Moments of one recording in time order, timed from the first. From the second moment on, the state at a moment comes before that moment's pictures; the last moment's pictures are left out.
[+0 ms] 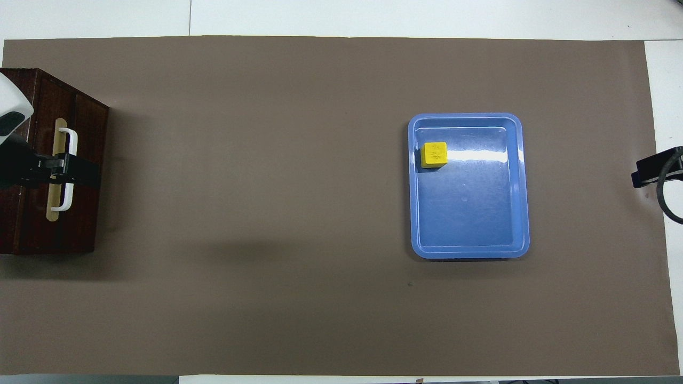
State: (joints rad) left arm 0.05 -0.05 -0.15 -1.67 0.01 1.56 -0.02; right arm -0.16 0.00 0.09 -1.51 -0.06 1.40 -0.07
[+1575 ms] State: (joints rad) left arm 0.05 -0.05 -0.15 -1.67 0.01 1.56 -0.02; right arm -0.22 0.07 0.09 -1.86 0.53 1.74 0.86
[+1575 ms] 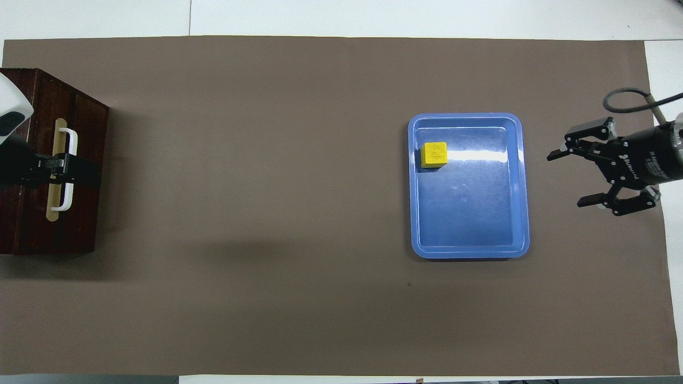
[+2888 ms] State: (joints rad) left arm 0.05 -0.05 -0.15 -1.67 0.01 1.56 -0.02; right arm -0.12 0.41 0.09 -1.89 0.92 2.04 0.92
